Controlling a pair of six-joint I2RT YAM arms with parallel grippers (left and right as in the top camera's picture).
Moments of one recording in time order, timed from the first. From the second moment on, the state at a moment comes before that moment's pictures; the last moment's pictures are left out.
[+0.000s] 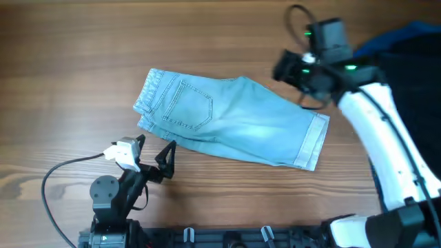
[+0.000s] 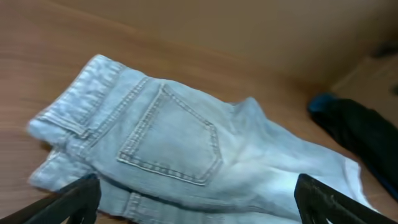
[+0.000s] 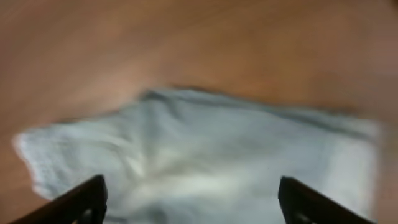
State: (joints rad) left arm 0.01 0.19 0.02 -0.07 0.40 -0.34; right arm 0.21 1.56 1.46 -1.04 -0.07 0.65
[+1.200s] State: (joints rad) left arm 0.04 1.15 0.75 -0.55 0.36 -0.63; right arm 0.16 1.56 1.41 -1.11 -0.07 0.65
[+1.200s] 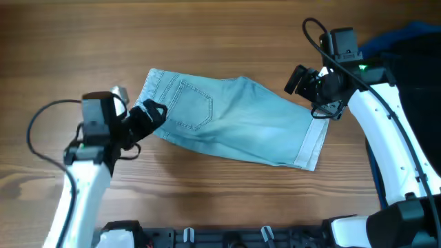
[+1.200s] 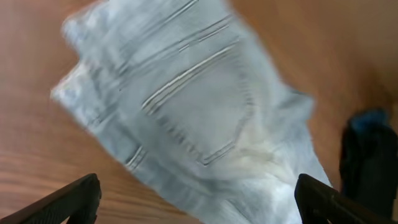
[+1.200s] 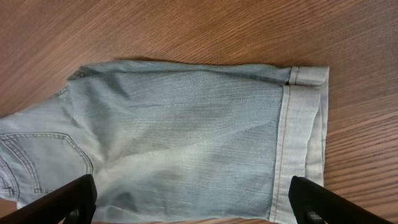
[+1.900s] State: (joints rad) left arm 0.04 1.59 0.76 -0.40 0.36 -0.86; right arm 0.16 1.56 1.41 -1.12 -0.07 0.65
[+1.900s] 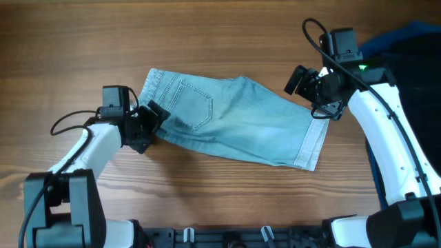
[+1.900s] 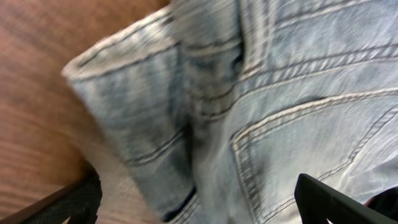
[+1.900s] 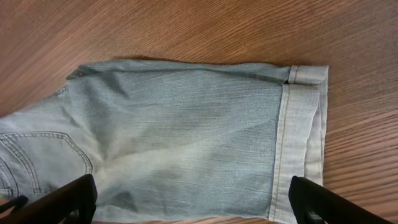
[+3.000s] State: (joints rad) left arm 0.18 1.70 0.77 -0.17 0.31 -0.99; right arm 0.16 1.56 1.41 -1.14 -0.20 0.65
